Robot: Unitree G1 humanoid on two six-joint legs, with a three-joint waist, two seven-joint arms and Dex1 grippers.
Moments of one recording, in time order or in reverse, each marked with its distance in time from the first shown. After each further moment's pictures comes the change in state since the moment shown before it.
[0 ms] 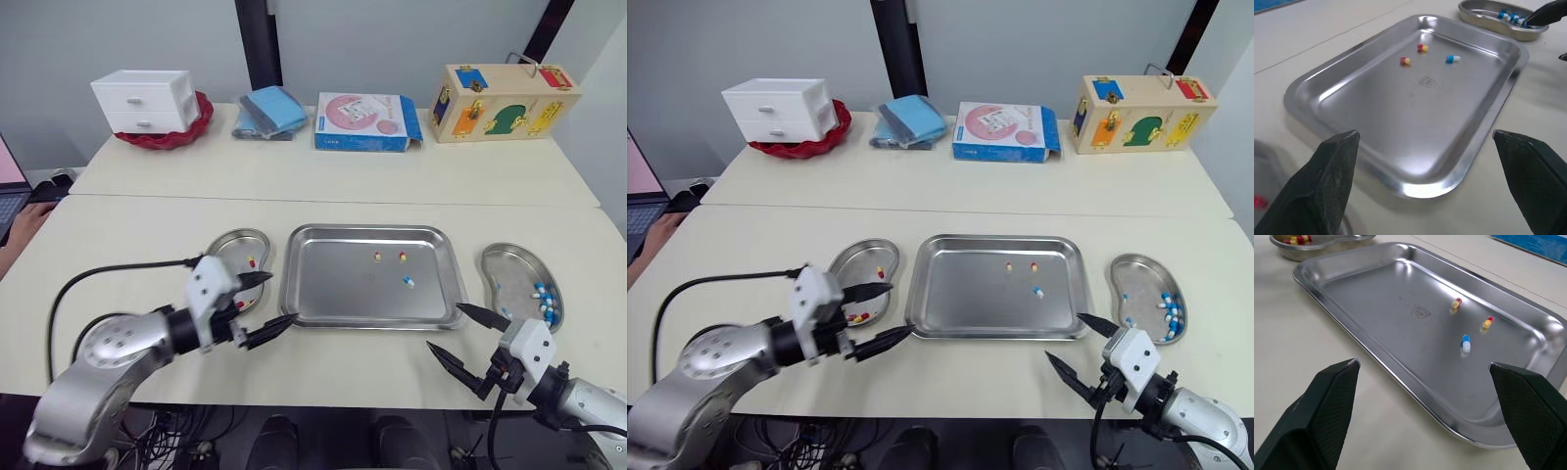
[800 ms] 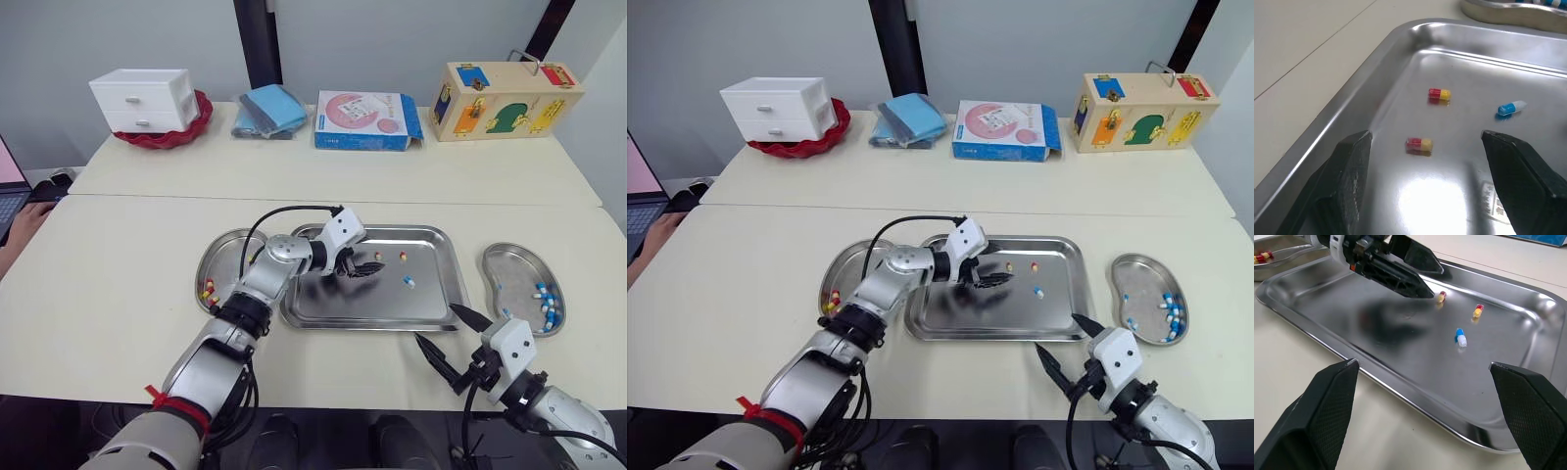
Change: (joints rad) left arm -0.784 -0.512 -0.380 1.250 0.439 -0.507 -0.121; right arm 0.019 0.094 0.094 -0.050 -0.009 0.069 -0.191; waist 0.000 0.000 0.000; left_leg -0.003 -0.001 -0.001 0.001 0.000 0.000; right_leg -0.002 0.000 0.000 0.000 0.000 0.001
